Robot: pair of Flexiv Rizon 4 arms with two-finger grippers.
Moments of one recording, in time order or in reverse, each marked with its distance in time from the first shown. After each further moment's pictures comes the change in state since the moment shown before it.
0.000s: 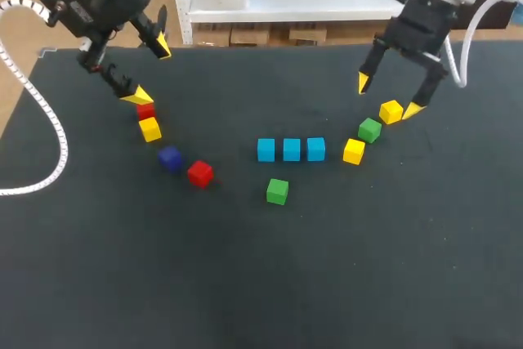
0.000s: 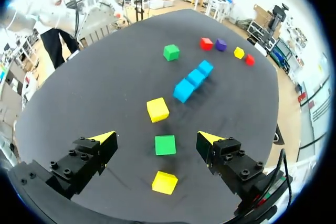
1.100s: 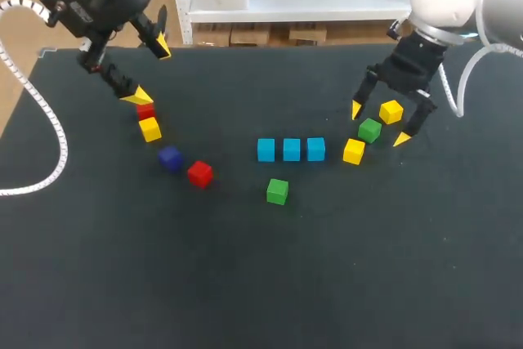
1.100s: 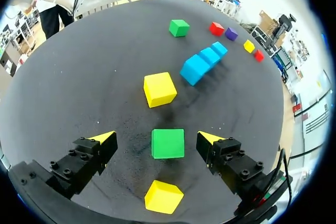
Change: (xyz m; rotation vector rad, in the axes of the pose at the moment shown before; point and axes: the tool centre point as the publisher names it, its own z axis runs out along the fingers) left arm 0.000 0.000 0.000 0.000 0.000 0.000; right arm 0.028 0.000 0.055 0.051 0.049 -0.076
